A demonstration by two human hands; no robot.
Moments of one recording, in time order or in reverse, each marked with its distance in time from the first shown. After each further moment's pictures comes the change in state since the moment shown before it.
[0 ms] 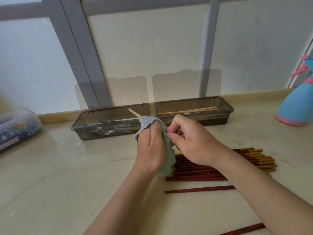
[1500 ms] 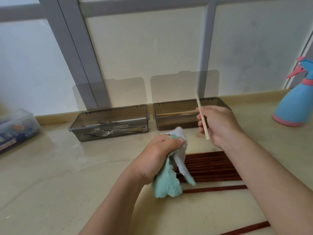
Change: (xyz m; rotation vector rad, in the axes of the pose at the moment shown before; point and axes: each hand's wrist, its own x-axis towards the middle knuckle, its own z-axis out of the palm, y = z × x) left_hand 0.001 -0.005 -0.012 -0.179 -0.658 -0.263; right_hand 0.027 0.039 -0.040 0.654 0.613 0.609
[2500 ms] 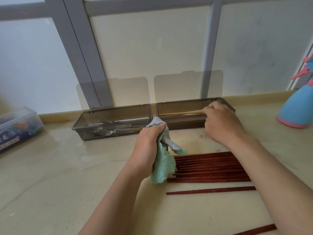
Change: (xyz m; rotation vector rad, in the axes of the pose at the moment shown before) left_hand 0.008 -0.002 -0.019 -0.184 0.428 -0.015; right_hand 0.018 0.004 -0.013 -1.415 -0.074 -0.618
